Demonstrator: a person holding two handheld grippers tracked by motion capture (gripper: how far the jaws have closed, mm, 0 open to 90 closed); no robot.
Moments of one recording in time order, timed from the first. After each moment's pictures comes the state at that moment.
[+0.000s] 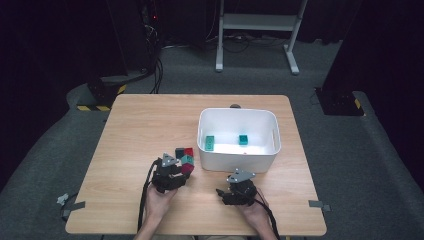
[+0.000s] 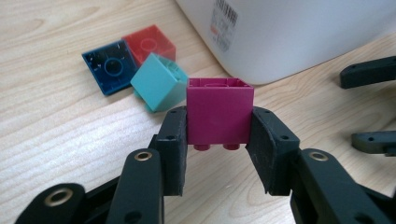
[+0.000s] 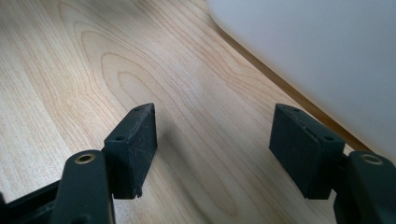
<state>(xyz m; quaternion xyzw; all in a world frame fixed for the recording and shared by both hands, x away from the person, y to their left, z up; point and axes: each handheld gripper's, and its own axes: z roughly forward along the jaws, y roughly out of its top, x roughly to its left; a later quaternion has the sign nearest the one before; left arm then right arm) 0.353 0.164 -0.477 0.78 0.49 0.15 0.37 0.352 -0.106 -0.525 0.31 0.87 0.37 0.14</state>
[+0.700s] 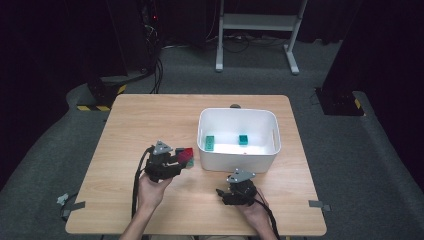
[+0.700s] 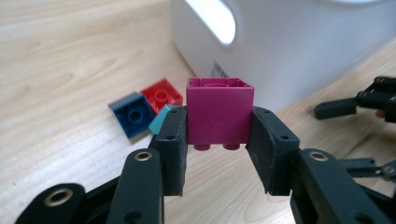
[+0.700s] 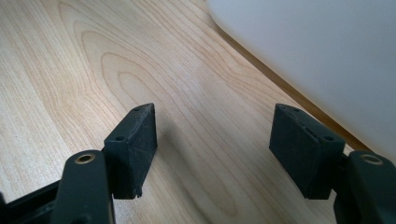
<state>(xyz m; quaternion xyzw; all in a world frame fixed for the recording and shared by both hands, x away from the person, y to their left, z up) 0.366 0.177 -0.428 0.78 0.47 0.15 0.39 0.352 -0.106 -0.525 0.31 0.87 0.37 0.14</state>
